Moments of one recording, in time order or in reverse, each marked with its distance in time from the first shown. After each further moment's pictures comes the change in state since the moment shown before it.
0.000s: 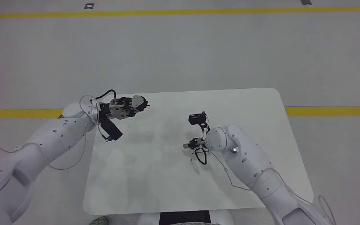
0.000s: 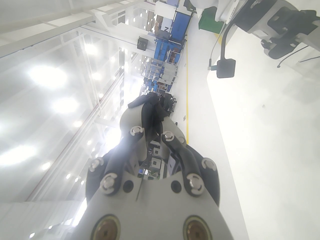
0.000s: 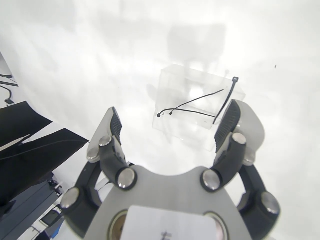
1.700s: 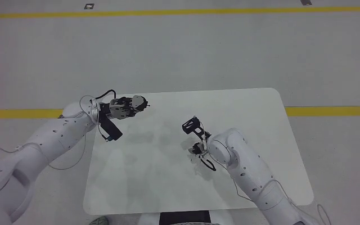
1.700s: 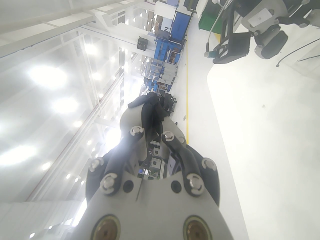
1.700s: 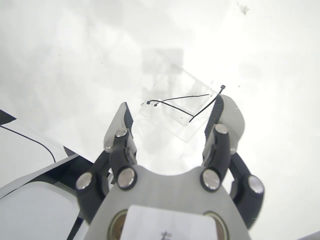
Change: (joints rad) left arm 0.000 0.000 0.000 0.000 0.000 0.000 0.000; right arm -0.106 -0.012 0.053 -0.158 -0.289 -0.376 0.048
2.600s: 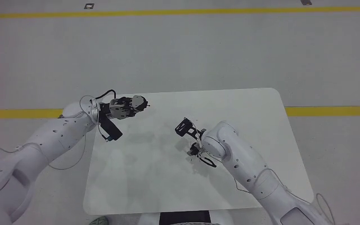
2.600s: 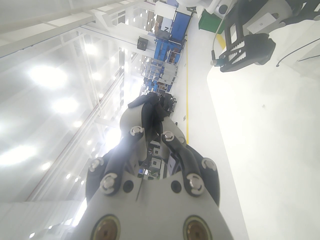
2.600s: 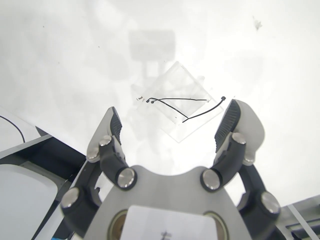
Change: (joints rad) left arm 0.000 0.000 0.000 0.000 0.000 0.000 0.000; right arm 0.131 -0.001 -0.111 0.086 0.026 -0.111 0.085
